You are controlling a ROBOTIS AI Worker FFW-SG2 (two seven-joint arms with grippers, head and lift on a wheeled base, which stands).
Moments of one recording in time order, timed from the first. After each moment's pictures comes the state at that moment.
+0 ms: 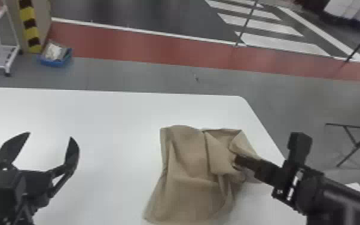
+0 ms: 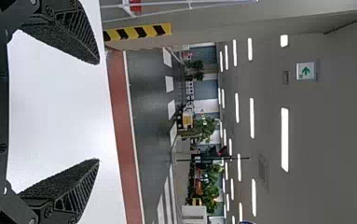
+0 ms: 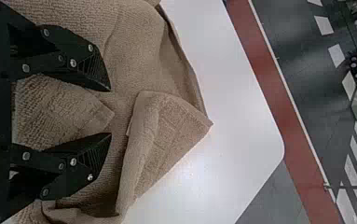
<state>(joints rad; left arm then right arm) 0.35 0.00 -0.16 -1.81 -0.14 -0.11 0.04 0.05 0.00 -0.61 -2.02 0.00 1.21 0.44</state>
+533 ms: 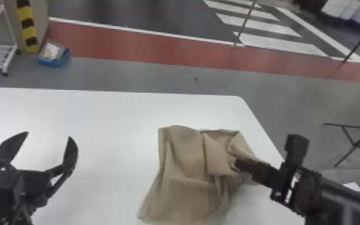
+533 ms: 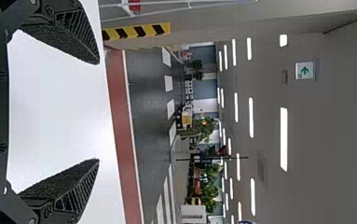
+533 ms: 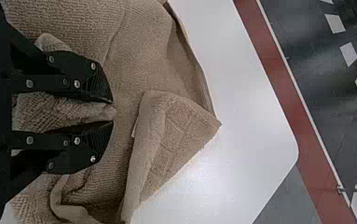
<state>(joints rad) 0.35 0.00 -0.16 -1.80 -0.14 -0.11 0.03 0.05 0.00 -0.61 -2.02 0.01 1.24 0.46</state>
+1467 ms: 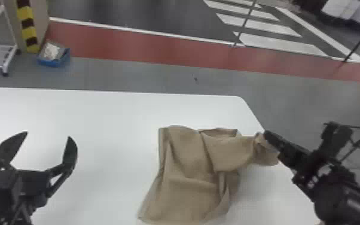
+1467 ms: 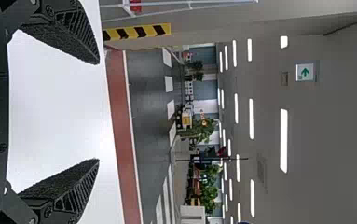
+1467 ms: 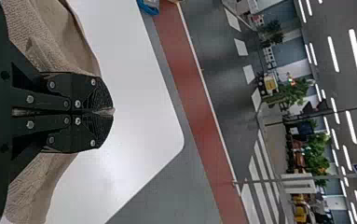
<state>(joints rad) 0.35 0.00 -0.16 -1.81 -0.13 -0.11 0.04 0.06 0.00 -0.73 -2.04 -0.09 0.87 0.47</state>
